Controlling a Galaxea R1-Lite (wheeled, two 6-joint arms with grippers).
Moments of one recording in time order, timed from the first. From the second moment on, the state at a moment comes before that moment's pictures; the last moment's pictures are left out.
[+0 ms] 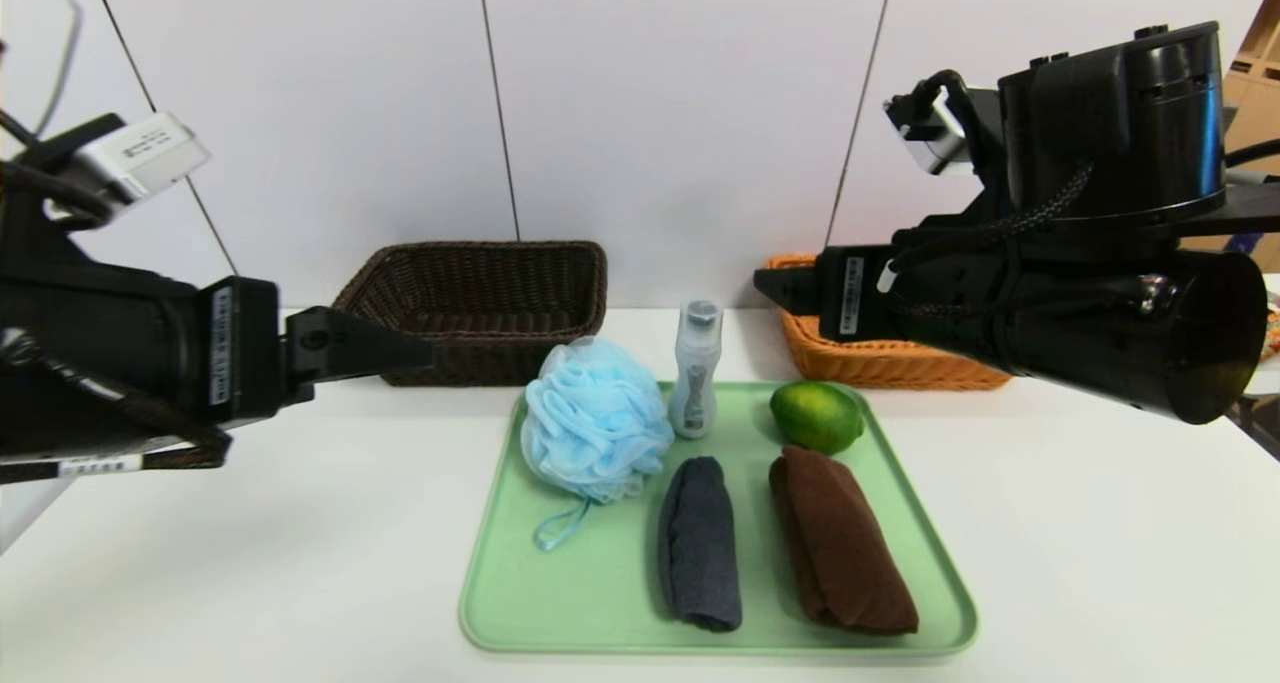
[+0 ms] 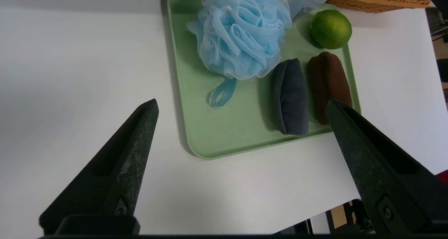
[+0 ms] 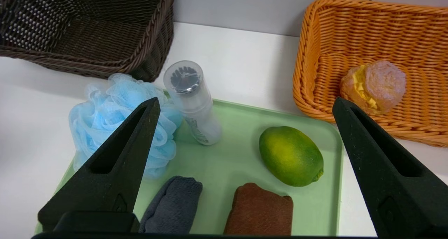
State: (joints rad) left arm -0.57 1.28 -1.24 0.51 0.03 -0.55; right arm 0.71 1.58 -1.19 -0.03 -0.40 0.23
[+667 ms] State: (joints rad) left arm -0.61 1.40 -1.26 0.60 0.10 -0.56; right arm 0.73 1.71 -1.19 -0.05 -0.39 0.36
